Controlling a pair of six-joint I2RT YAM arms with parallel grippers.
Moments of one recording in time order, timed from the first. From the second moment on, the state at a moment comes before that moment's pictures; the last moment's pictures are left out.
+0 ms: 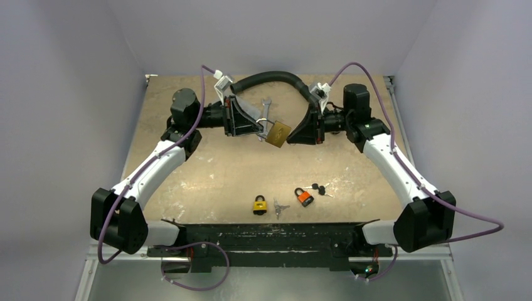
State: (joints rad) left arm -0.35 1.33 1.04 0.39 1.12 -0.76; right arm 0.29 1.33 1.16 -0.25 -1.25 0.06
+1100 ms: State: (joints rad) left arm -0.11 1.37 1.20 0.20 1.23 -0.62; right arm 0.27 1.33 1.16 -0.31 -1.17 0.01
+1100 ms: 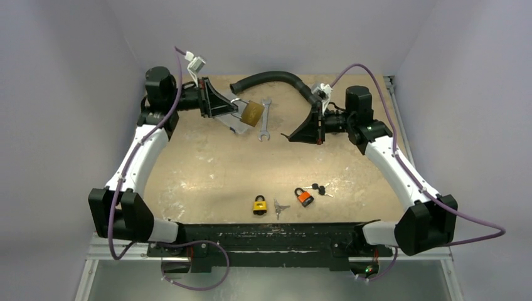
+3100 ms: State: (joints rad) left arm -0.17 1.85 1.17 -1.28 0.68 1.01; right arm 0.63 1.40 1.09 -0.35 -0.88 -0.27
